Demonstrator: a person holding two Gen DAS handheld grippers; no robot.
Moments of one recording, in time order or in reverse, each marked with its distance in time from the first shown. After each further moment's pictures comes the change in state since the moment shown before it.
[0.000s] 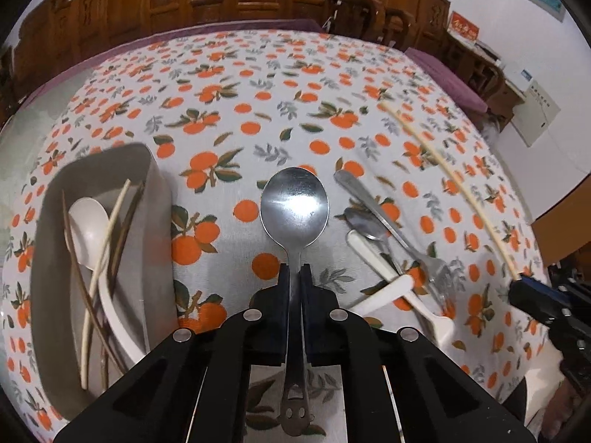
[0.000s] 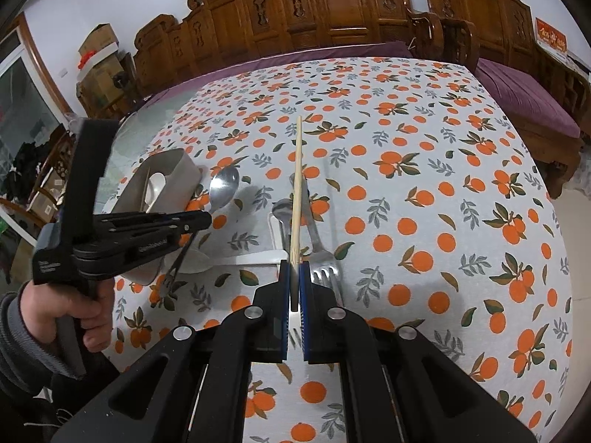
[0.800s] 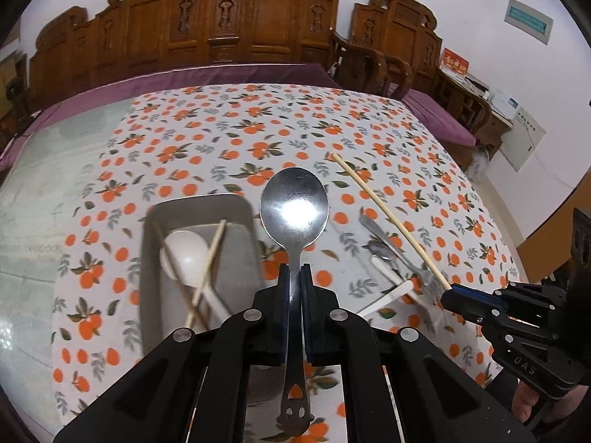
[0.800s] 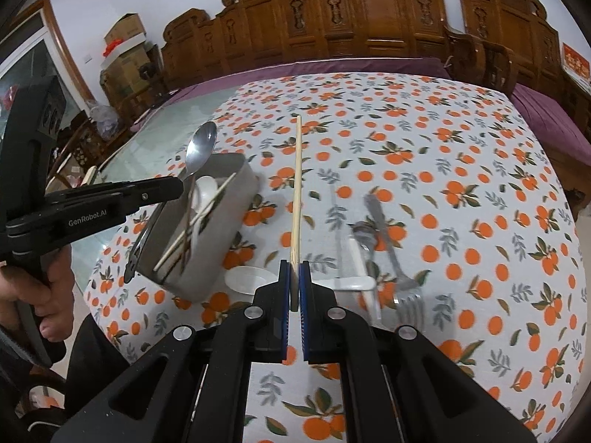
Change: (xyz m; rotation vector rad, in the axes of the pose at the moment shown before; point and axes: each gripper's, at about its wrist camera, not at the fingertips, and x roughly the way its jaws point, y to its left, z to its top) left arm -0.095 0.064 -0.002 -0.005 -0.133 -0.005; right arm 0.012 0.078 0.017 -0.082 -0.008 0.064
